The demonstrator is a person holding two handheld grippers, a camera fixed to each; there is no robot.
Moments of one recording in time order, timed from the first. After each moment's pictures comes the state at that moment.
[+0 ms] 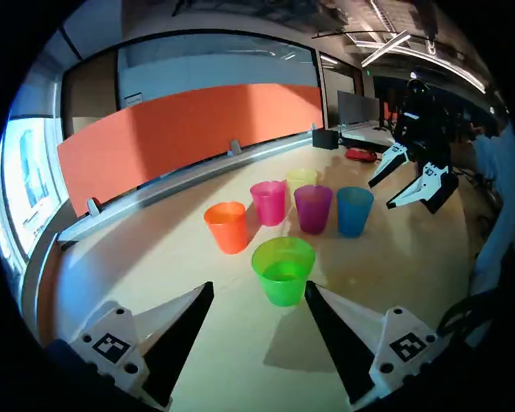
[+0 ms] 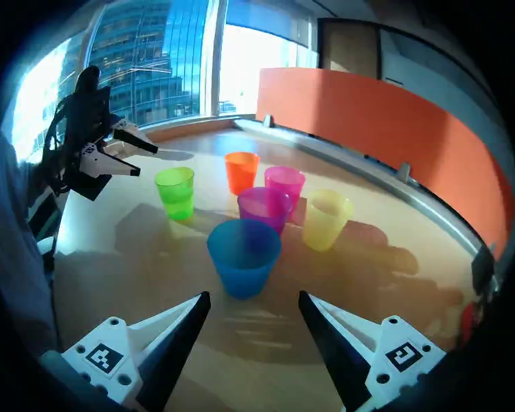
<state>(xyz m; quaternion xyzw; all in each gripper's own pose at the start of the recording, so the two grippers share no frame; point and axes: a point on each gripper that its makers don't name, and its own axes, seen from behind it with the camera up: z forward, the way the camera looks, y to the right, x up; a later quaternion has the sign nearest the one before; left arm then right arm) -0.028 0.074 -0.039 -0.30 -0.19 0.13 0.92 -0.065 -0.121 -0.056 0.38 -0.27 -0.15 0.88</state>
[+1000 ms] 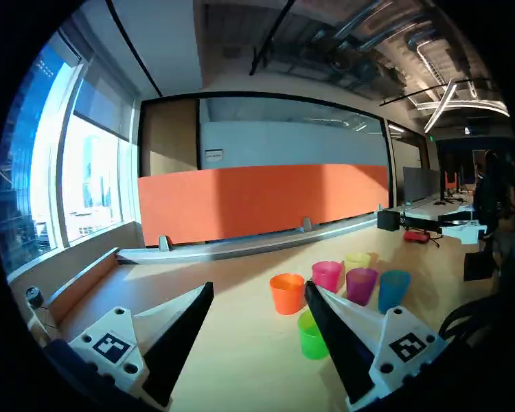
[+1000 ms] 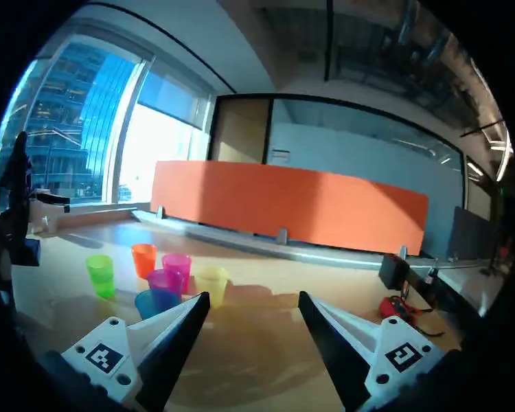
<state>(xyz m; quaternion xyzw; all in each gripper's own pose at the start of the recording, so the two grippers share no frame) 0.065 0.027 -0.045 -0.12 -0.02 0.04 0.99 0.040 -0.036 -0.043 0.12 -0.04 -0.07 0.99</state>
